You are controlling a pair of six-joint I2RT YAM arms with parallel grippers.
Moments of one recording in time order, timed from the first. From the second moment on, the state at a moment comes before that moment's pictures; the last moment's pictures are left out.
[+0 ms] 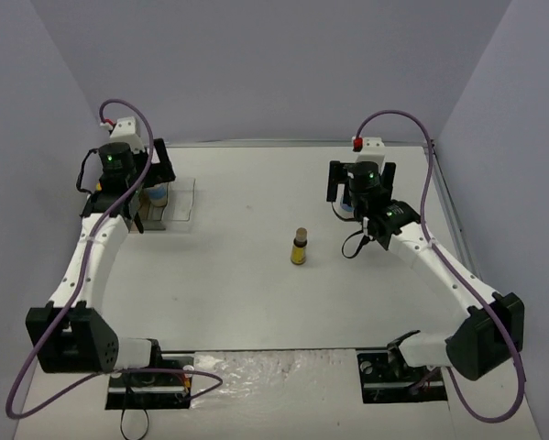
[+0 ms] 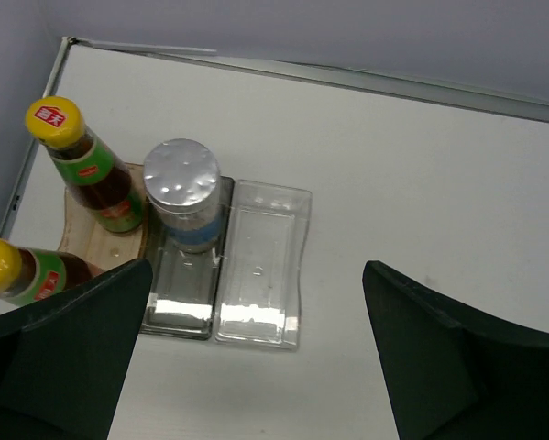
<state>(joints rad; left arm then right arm) 0.00 1.36 1.24 -0.26 -0.02 -0.16 0.48 1.29 1.10 -0.28 0.49 0.22</state>
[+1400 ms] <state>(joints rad) -0.20 0.85 0.93 -0.65 0.03 -0.25 0.17 1.66 1.23 -0.18 0.13 0.22</state>
